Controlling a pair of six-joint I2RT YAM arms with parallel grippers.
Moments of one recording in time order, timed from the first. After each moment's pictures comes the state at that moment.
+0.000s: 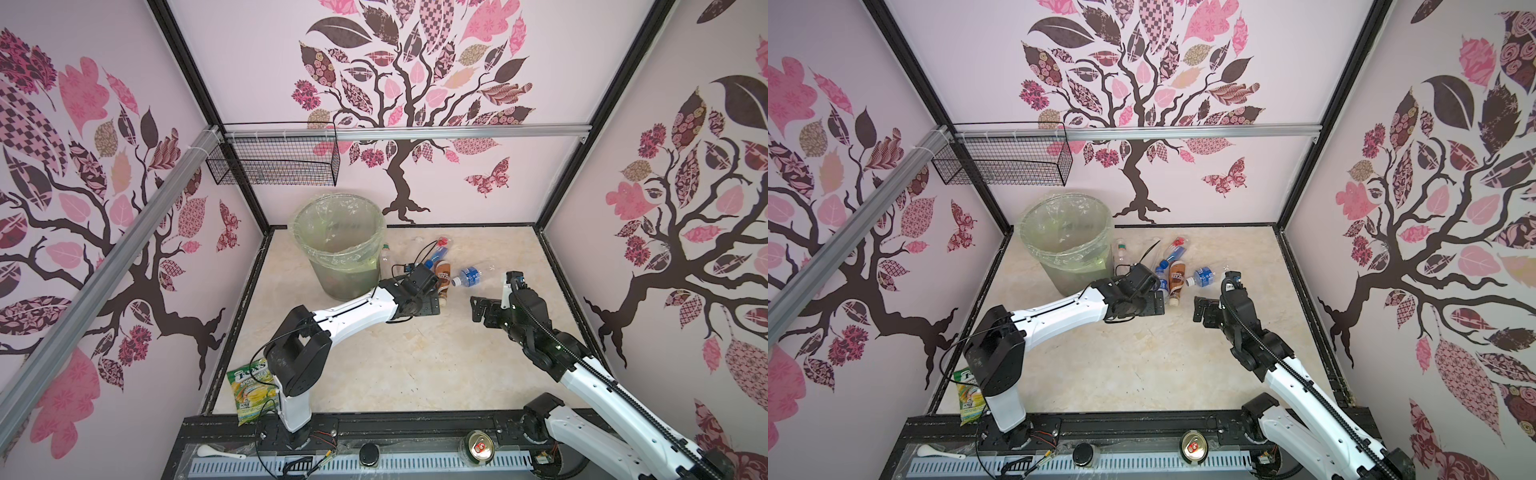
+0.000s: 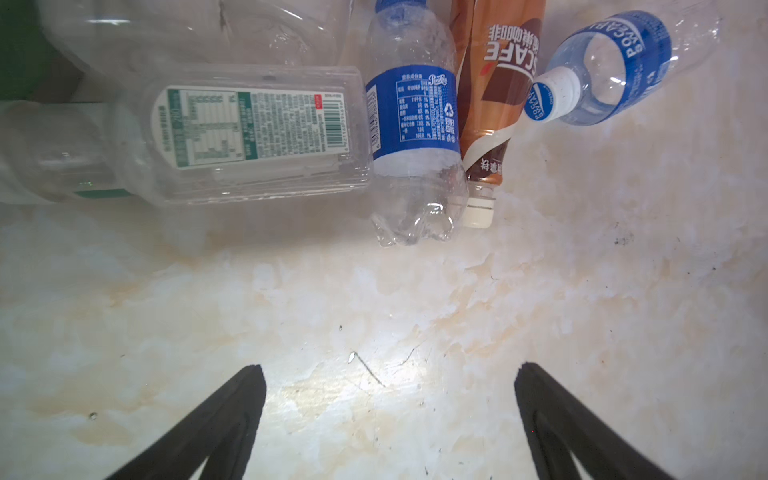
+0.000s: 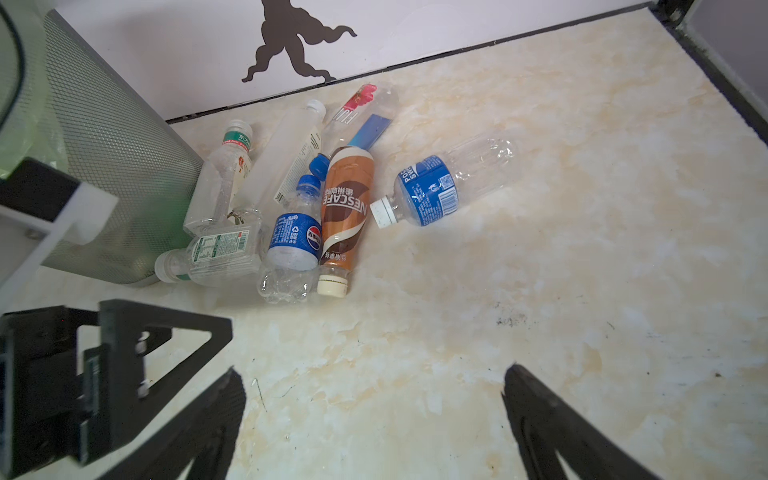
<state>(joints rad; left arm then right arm) -0.85 1.87 1.44 -0.60 -0.14 -0.82 0.45 0.79 0.64 -0.39 0.19 0.45</state>
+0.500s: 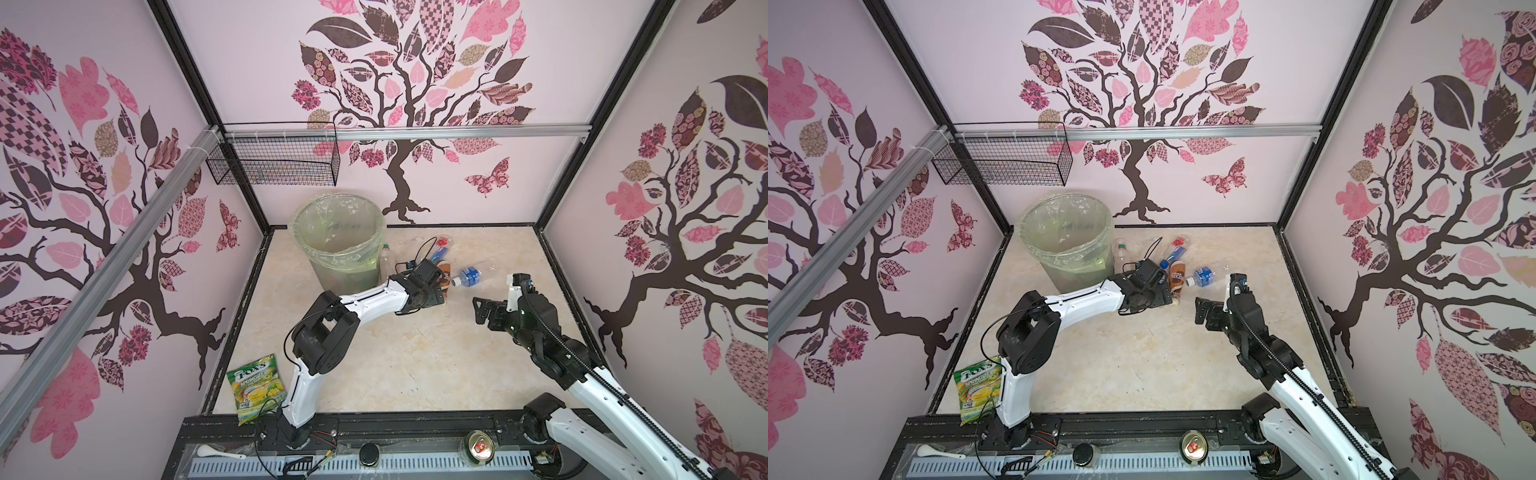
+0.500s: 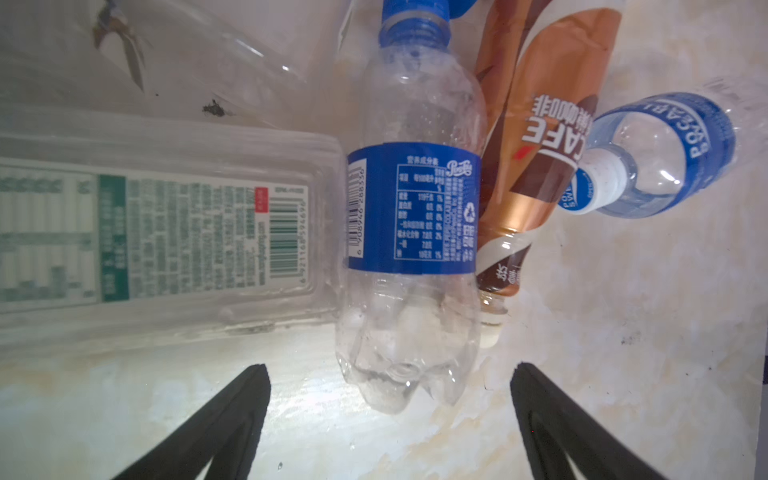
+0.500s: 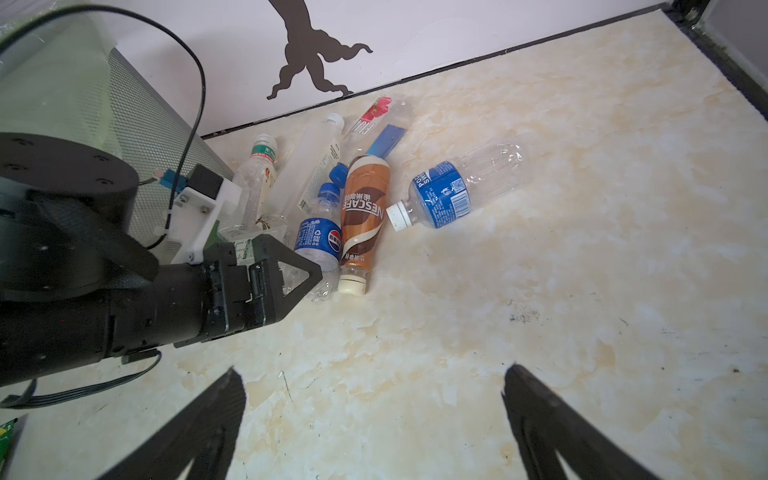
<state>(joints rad) -0.79 2.05 1.52 -0.48 -0.10 -0.91 0.45 0.70 0.63 -0.41 0.16 0.47</state>
